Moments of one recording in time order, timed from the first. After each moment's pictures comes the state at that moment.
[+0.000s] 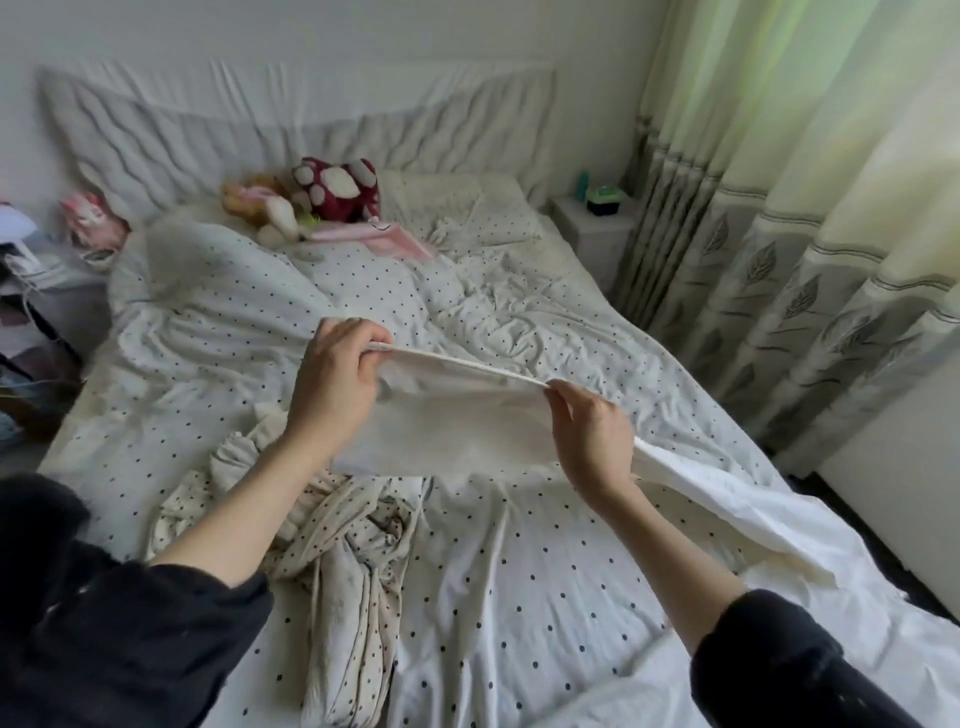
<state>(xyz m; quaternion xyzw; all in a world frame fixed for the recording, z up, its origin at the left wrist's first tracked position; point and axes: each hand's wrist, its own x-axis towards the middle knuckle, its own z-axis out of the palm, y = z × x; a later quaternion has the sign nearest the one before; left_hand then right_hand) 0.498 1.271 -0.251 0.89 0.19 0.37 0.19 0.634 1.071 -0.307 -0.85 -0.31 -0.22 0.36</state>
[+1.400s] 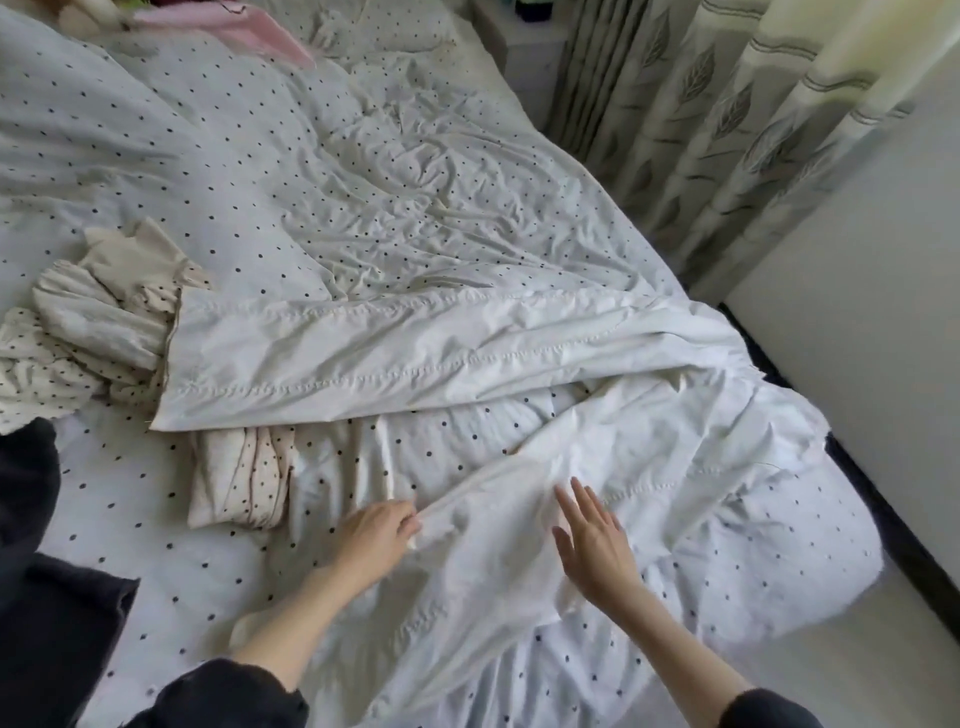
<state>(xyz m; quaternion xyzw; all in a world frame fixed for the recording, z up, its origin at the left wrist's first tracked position) 0.387 1.041 -0.499 0.93 0.19 -0.16 0.25 0.492 0.799 -0.498 -0.94 -0.23 0.23 0.10</state>
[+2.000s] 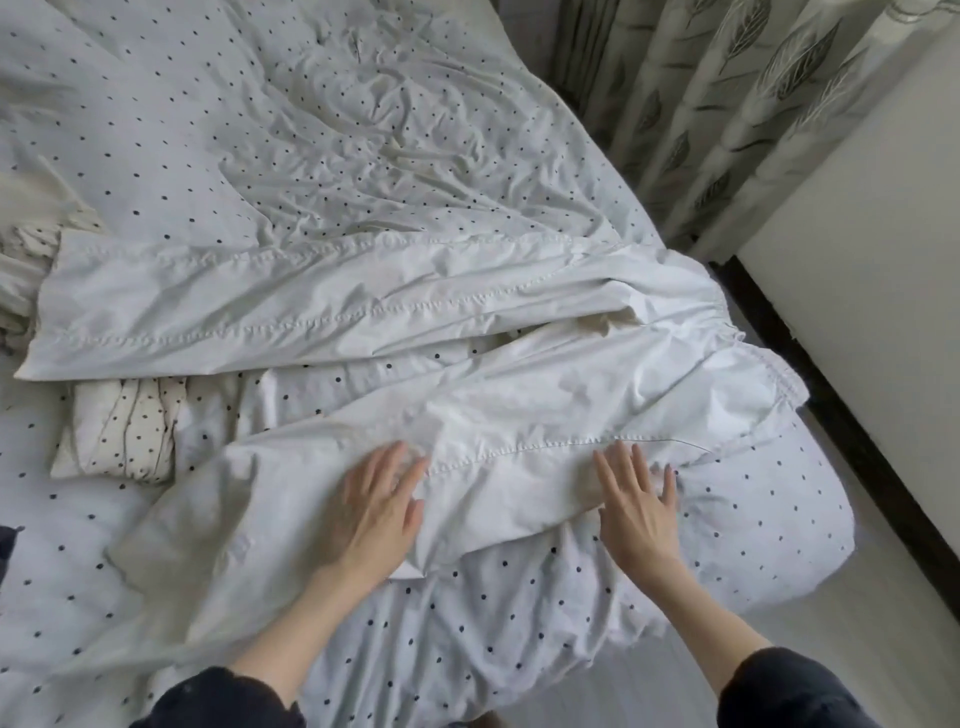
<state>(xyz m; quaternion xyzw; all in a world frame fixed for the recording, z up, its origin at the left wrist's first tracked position) 0.429 0.909 -0.533 0.98 0.16 0.00 0.10 0.580 0.652 -0.537 -0.95 -0.26 0.17 -0.08</state>
